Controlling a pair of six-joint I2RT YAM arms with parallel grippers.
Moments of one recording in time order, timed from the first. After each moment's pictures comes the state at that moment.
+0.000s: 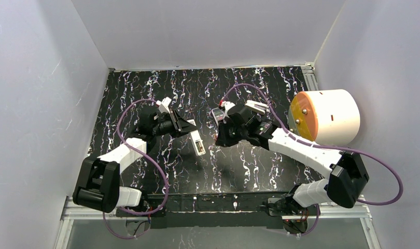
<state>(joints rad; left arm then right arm) -0.25 1.32 0.60 0.27 0.76 -0.89 0.87 1.37 1.04 -0.47 -0.10 0.47</state>
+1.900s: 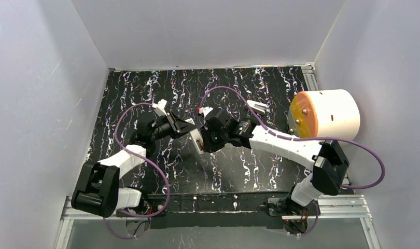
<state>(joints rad) -0.26 1.28 0.48 0.52 0.69 -1.03 1.04 1.55 1.24 -0.56 -0.07 0.44</state>
